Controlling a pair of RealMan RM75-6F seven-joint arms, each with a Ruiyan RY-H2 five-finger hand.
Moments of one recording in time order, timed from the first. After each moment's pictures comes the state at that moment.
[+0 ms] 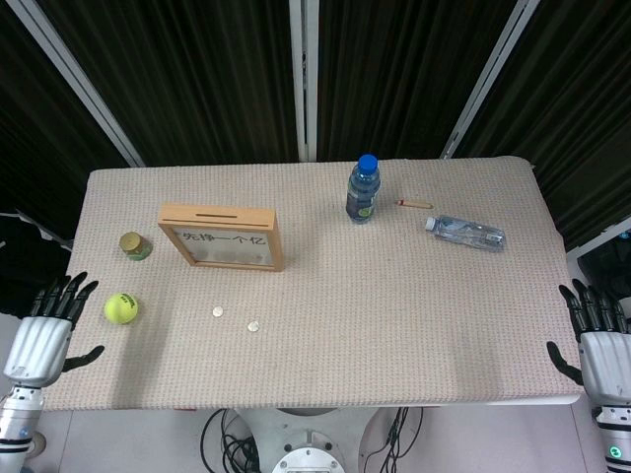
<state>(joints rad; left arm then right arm) -0.13 -1.13 -0.02 -1.60 1.58 1.50 0.08 0.01 -1.11 0.06 -1.62 -1.53 1.56 -0.09</state>
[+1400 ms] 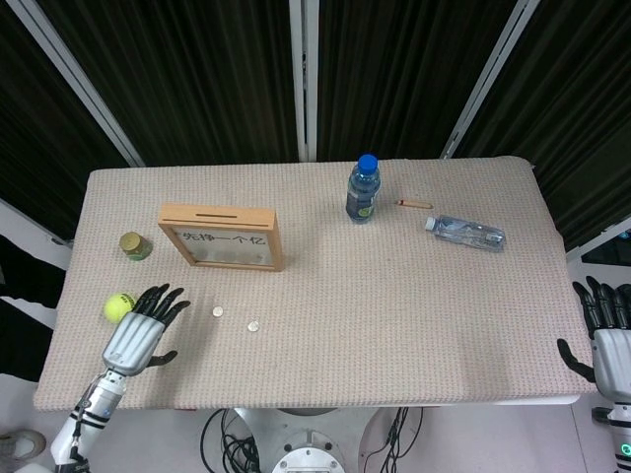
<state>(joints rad) -0.28 -1.41 -0.01 -1.47 1.65 1.29 0.18 0.01 -1.09 0.07 -1.59 -1.50 1.56 -0.03</state>
